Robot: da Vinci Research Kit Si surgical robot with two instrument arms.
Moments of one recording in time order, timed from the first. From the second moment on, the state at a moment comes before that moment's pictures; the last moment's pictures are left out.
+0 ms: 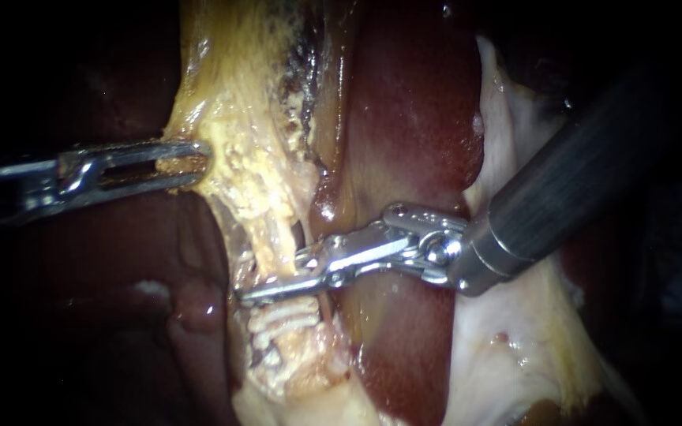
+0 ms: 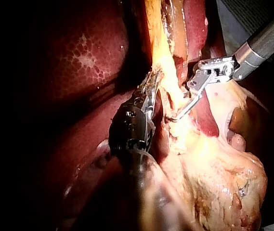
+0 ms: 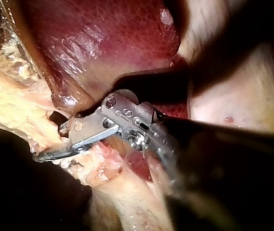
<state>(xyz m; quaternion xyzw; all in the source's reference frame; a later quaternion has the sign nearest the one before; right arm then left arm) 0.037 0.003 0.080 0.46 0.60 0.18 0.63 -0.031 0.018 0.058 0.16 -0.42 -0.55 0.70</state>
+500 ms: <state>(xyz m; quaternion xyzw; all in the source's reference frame) 0.037 0.002 0.079 0.38 0.62 0.19 0.66 -0.031 0.017 0.057 0.16 -0.42 -0.56 0.70</state>
